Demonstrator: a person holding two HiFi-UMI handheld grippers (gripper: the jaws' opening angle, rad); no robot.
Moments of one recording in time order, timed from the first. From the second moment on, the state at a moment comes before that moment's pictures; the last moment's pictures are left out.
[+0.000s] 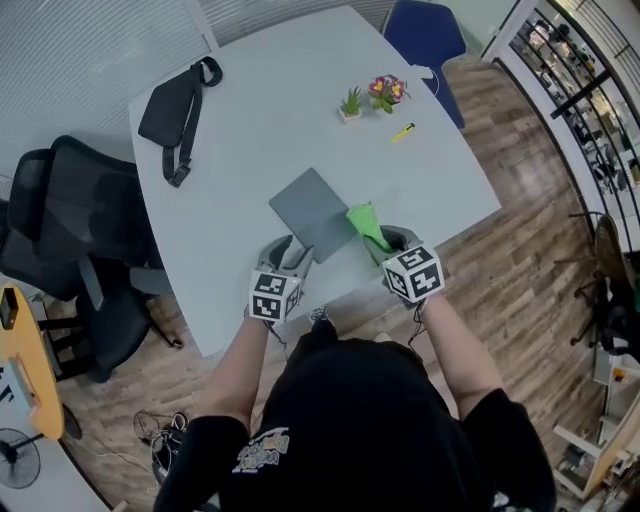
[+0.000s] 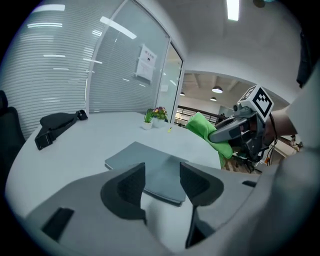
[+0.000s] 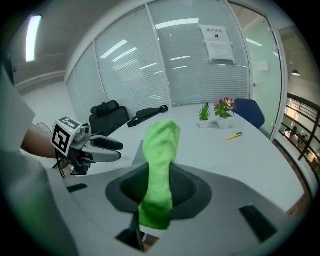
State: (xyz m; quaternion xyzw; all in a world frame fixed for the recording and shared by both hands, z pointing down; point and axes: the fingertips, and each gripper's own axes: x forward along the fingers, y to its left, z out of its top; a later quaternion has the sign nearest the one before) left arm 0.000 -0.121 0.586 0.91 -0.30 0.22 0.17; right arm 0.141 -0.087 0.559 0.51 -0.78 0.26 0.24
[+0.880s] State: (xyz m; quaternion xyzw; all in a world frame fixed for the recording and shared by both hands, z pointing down) left arm 0.056 0.105 0.494 0.86 -0.45 0.22 0.10; right arm 0.202 0.085 0.509 0.42 -0.87 0.23 0.15
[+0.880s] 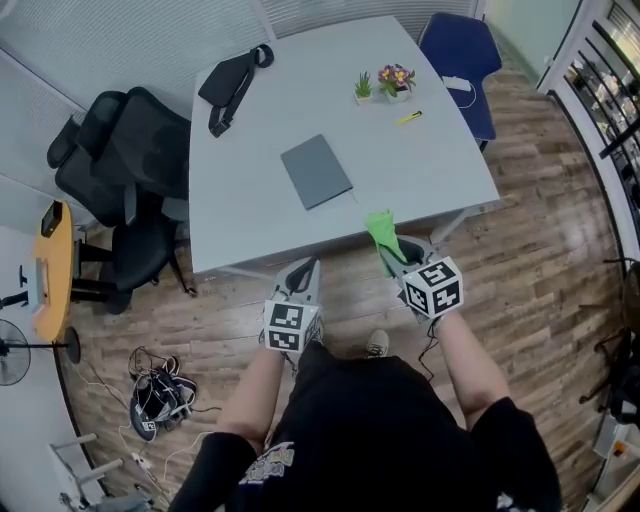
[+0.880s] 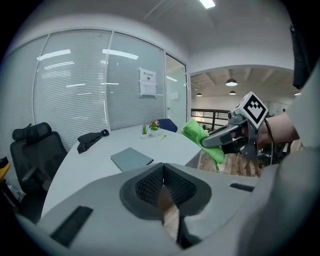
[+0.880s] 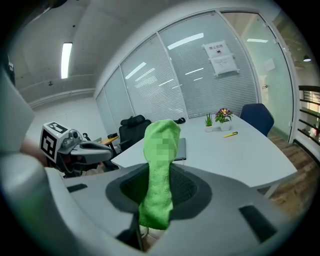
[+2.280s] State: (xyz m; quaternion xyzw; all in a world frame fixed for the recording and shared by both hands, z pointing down) left arm -0.056 0.146 0.478 0.90 -0.39 0.16 0.11; right arm 0.067 0.147 0.489 0.48 -0.84 0.21 0.16
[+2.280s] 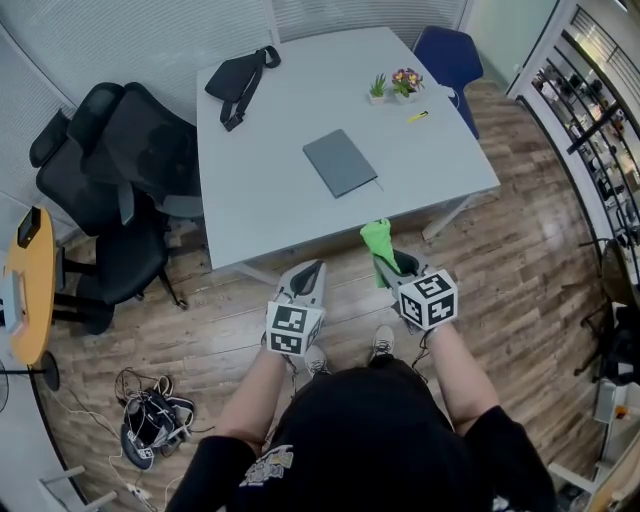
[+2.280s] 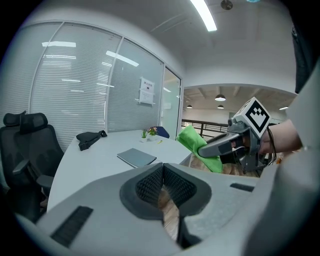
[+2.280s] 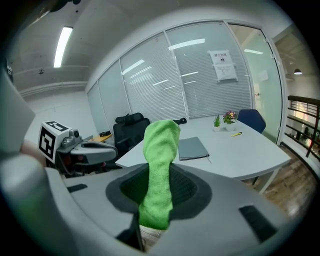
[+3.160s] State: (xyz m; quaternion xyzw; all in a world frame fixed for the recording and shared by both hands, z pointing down) left arm -0.040 0.143 0.467 0.90 -0.39 0.16 0.09; right arm 0.080 0.140 0.486 0.47 -0.84 0.21 0.16
